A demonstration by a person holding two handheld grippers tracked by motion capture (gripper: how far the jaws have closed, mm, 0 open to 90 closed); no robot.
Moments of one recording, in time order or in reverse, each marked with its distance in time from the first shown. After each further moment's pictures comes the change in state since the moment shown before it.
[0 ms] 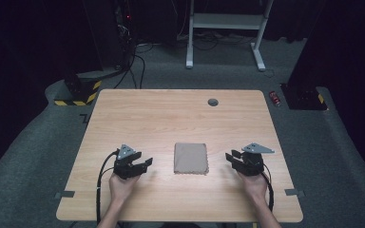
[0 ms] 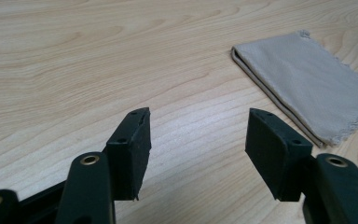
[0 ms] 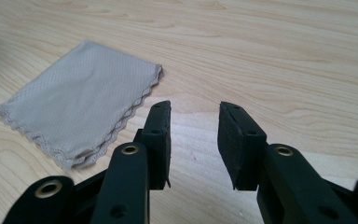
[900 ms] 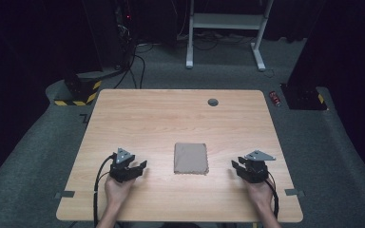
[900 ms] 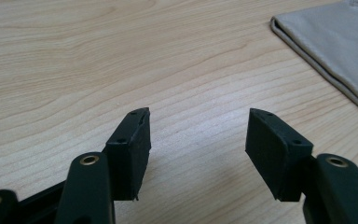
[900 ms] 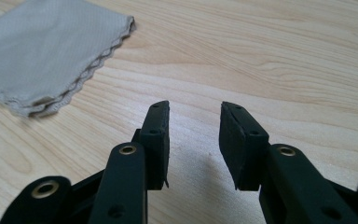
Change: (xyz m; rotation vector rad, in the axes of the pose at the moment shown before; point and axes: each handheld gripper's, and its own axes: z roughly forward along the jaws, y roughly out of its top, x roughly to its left) left arm 0.008 -0.016 0.000 0.041 0.103 0.022; right arm -0.005 -0.025 -0.005 0.074 -0.094 -0.043
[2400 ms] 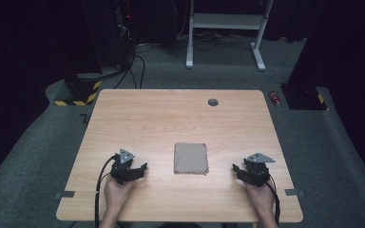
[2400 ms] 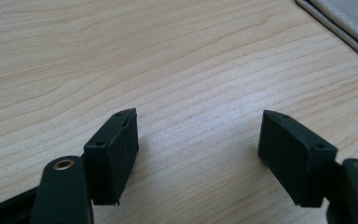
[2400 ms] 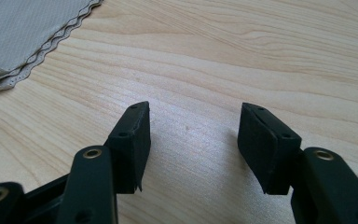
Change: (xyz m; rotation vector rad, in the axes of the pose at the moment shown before) left arm -0.001 -0.003 0.007 0.057 0.052 0.035; right arm -0.007 -0.014 0.007 0.040 -0.048 0.011
